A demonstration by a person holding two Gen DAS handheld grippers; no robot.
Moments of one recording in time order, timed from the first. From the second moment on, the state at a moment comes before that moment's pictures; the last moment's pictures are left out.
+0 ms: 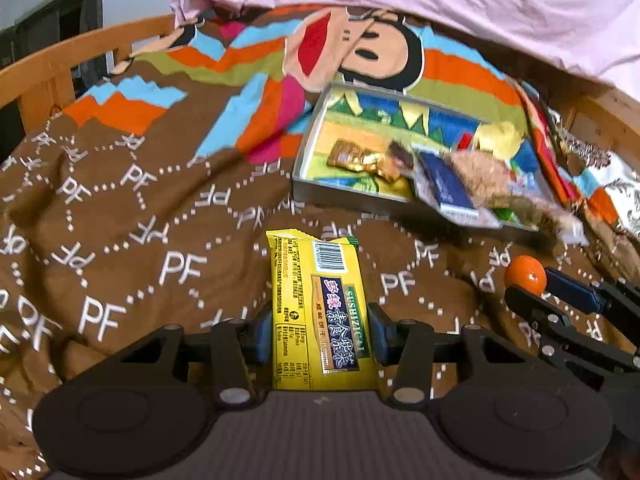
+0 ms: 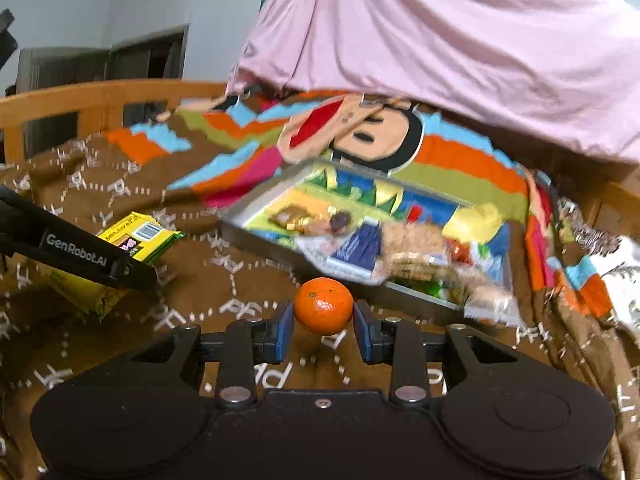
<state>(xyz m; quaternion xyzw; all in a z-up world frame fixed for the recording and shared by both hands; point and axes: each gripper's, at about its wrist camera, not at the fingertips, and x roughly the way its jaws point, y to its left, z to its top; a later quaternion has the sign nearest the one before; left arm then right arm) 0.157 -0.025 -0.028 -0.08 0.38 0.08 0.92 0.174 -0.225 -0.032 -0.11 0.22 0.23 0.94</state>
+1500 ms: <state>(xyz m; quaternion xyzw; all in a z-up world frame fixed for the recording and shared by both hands) 0.352 -0.043 -0.044 -0.09 0.33 0.07 0.94 0.297 -0.233 -0.062 -0.05 0.24 0.08 0.97</state>
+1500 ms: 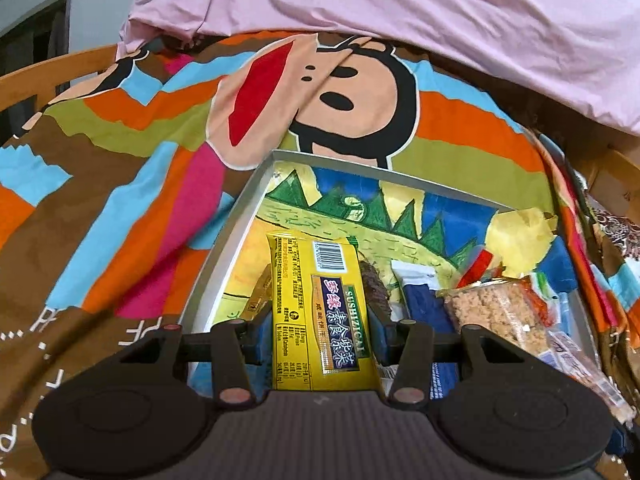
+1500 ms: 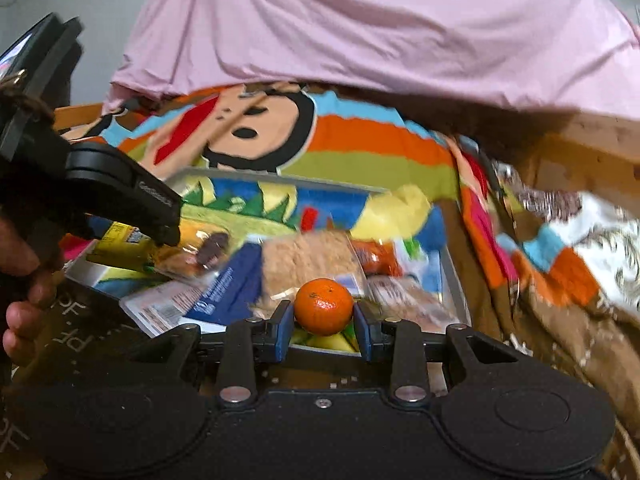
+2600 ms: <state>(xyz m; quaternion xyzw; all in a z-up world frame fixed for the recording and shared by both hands) 0.343 -0.060 -0.060 -0.06 0.34 0.10 0.93 0.302 -0.236 -0.062 -0.04 0.24 0.09 0.96</state>
